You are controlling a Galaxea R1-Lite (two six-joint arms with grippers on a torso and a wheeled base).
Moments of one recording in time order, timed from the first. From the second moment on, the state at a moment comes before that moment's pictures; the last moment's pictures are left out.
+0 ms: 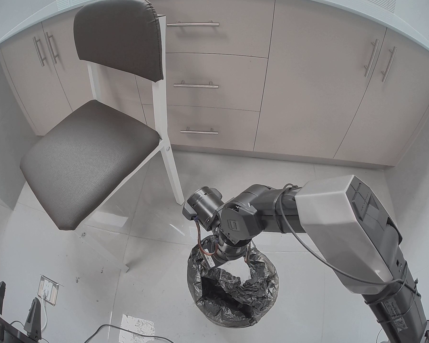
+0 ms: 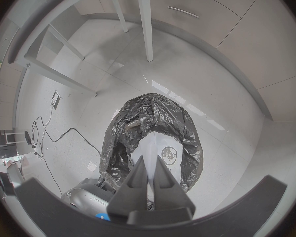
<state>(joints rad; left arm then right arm) 0.00 0.02 -0.02 0.00 0.03 -0.04 0.81 2.57 -2.00 0.62 -0.28 0.29</state>
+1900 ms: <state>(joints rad) 0.00 0.02 -0.02 0.00 0.03 -0.04 0.81 2.56 -2.00 0.62 -0.28 0.30</state>
